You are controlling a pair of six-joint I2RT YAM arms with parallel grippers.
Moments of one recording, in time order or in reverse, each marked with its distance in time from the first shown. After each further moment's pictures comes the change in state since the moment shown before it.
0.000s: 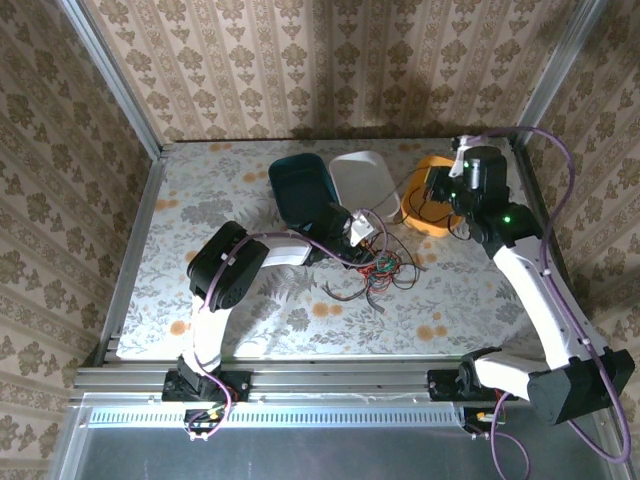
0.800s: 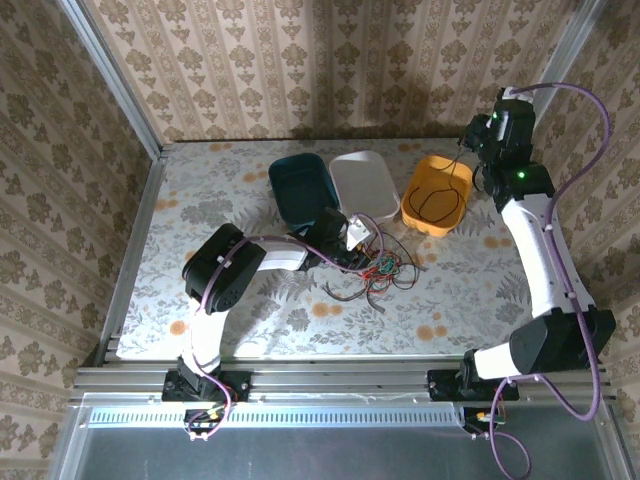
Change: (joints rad) left arm 0.001 -0.035 -0.069 0.037 -0.025 0.000; right arm -0.156 0.260 0.261 0.066 0.143 -0.042
